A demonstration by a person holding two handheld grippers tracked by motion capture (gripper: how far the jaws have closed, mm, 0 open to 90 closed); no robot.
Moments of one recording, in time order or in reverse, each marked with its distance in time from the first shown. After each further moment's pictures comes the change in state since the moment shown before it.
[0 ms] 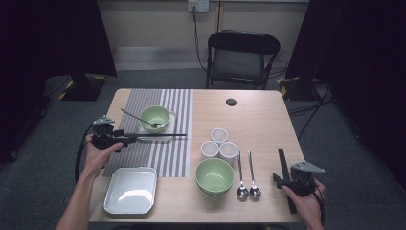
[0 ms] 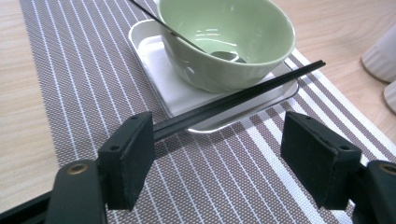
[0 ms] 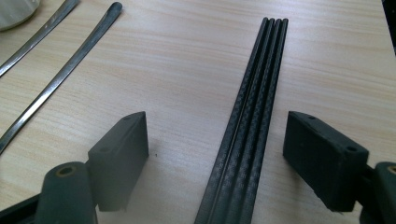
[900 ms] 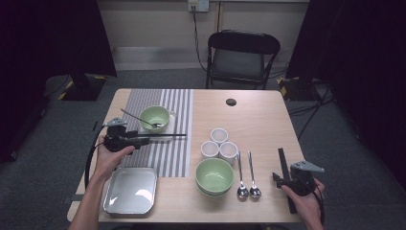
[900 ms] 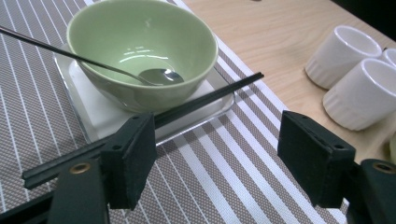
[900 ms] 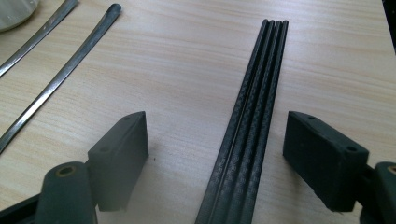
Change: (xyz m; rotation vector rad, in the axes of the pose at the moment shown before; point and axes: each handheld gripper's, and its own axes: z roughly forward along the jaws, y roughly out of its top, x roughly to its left) left arm -0.047 0.010 0.006 -0.021 -0.083 0.049; right arm -0.001 0.001 0.002 -0.001 0.001 -0.004
